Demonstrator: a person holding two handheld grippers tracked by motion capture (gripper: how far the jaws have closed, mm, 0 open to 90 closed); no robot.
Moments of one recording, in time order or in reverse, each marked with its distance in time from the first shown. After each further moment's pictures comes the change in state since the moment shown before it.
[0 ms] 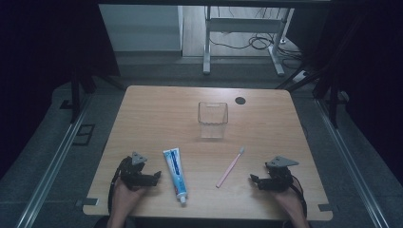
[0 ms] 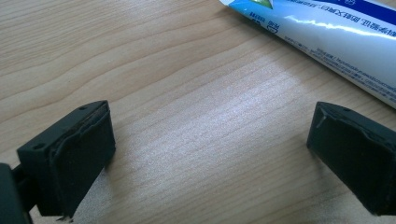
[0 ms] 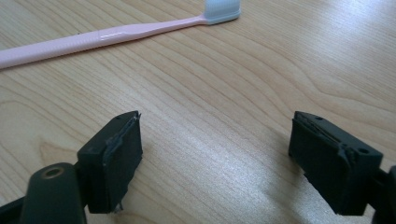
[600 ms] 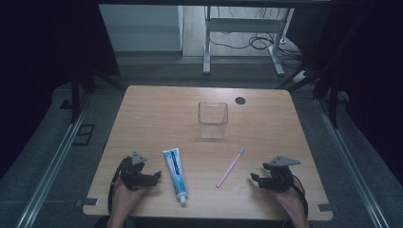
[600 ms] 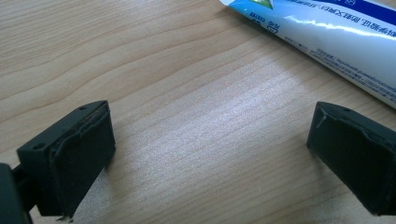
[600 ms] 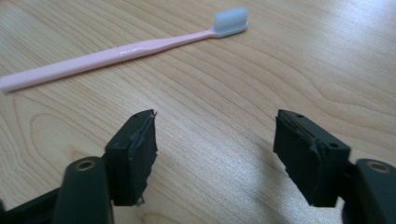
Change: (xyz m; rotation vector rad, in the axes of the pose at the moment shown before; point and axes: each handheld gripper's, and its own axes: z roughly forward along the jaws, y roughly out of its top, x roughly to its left) left arm 0.000 0.000 0.000 0.000 0.001 0.000; right arm 0.004 0.006 -0.008 -0.013 0.030 0.035
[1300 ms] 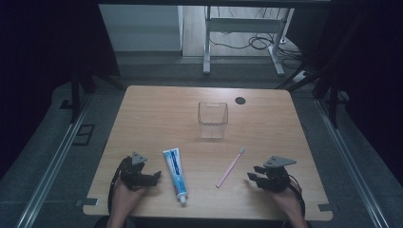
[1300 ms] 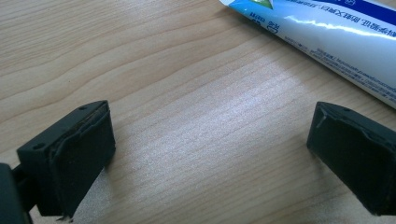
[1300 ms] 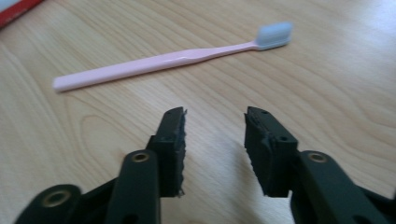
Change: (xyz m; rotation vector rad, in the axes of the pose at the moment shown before) left arm 0.000 0.000 0.000 0.000 0.000 0.000; right arm 0.015 0.010 -0.001 0.013 0.080 -0.042
